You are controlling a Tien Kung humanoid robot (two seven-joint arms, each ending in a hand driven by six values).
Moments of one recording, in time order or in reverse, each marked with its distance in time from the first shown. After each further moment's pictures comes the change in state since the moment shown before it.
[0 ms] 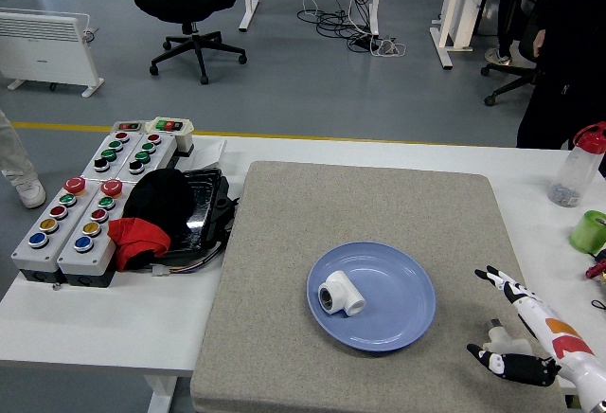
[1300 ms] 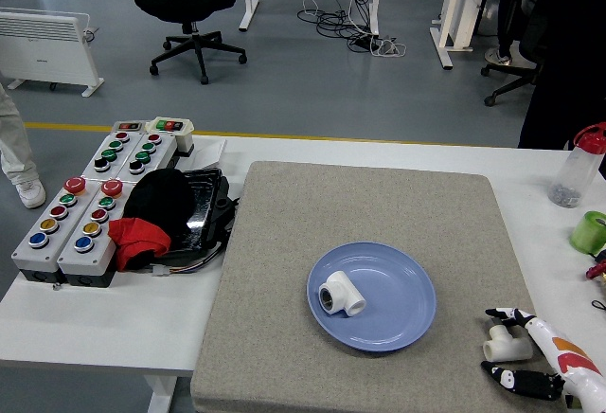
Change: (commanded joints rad) left arm 0.012 -0.006 0.002 0.000 0.006 -0.005 0.001; right arm 0.044 0.042 -0.019 -0.177 -0.017 -0.020 -0.027
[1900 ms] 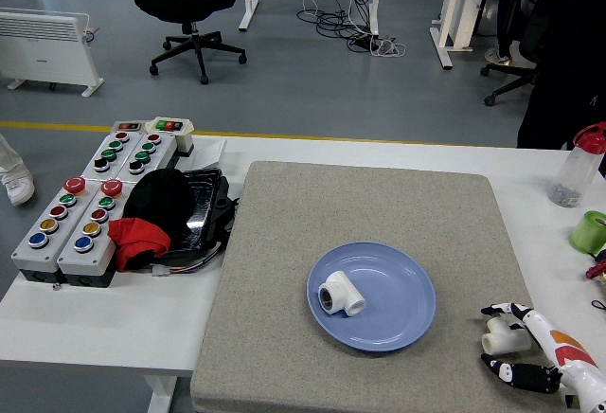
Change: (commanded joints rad) left arm -0.007 0.001 0.000 0.000 -0.004 0.000 0.000; right arm 0.016 0.010 0.002 0.022 0.020 0.002 -0.013
